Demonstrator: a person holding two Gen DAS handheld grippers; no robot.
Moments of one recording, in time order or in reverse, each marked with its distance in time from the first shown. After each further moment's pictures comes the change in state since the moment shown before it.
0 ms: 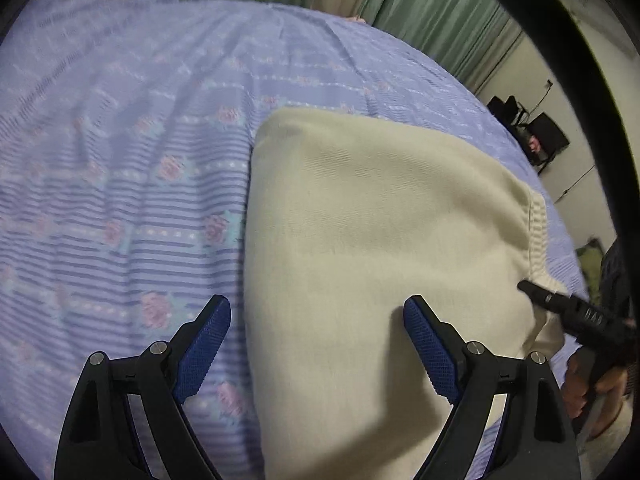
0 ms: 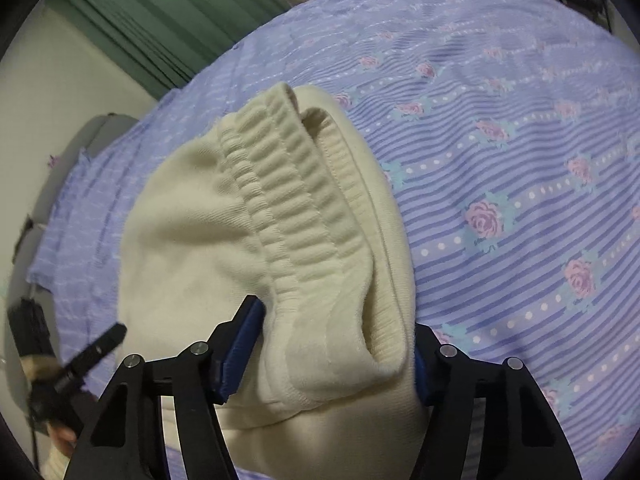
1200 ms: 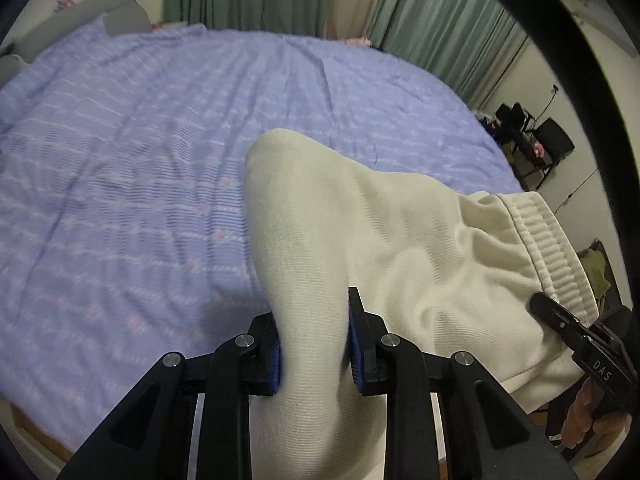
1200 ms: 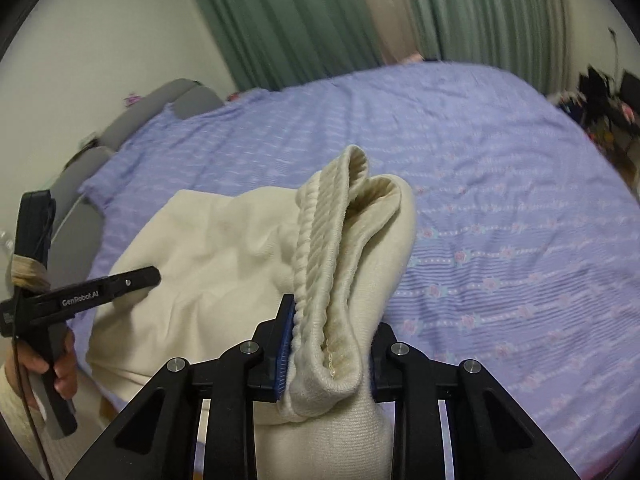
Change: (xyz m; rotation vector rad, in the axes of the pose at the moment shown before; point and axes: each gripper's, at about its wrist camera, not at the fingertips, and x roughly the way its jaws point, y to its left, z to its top) left arm -0.254 -0.123 -0.055 -0.001 -0.064 0.148; right arm -0.253 0.112 -0.069 -0.366 -0.130 0.049
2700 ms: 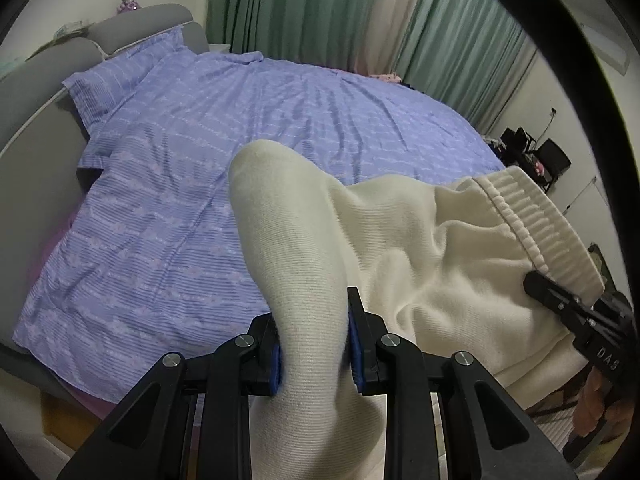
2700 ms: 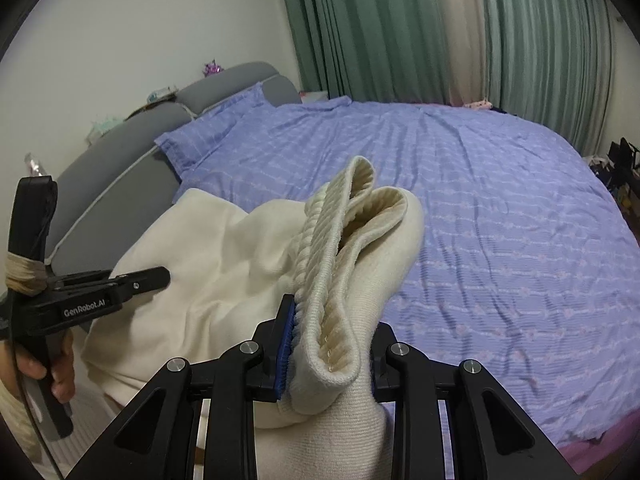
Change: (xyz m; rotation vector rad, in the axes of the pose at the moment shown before) left arm -0.189 0.286 -0.069 0.010 -0.069 0.007; right arm -0.025 0.370 -0.052 -0.164 -0.026 -0.015
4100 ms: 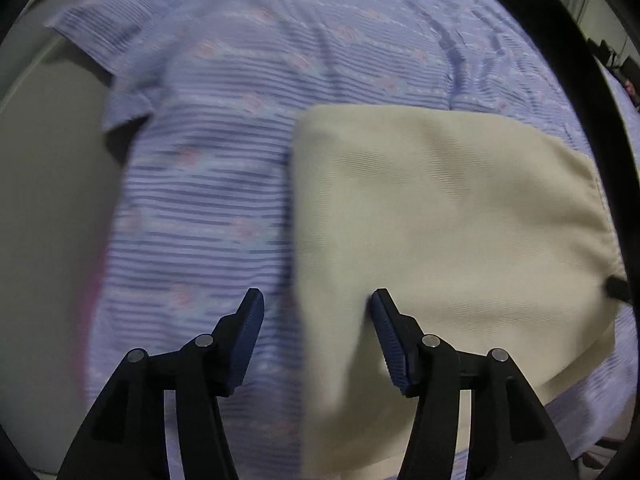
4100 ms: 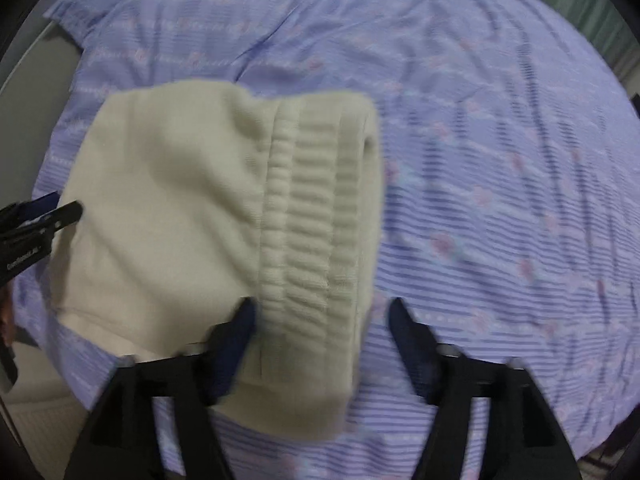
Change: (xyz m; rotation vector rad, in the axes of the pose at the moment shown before) left arm 0.238 0.292 0.029 0.138 0.277 0.344; right arm 0.364 0.096 -0.015 0.057 0.516 -0.124
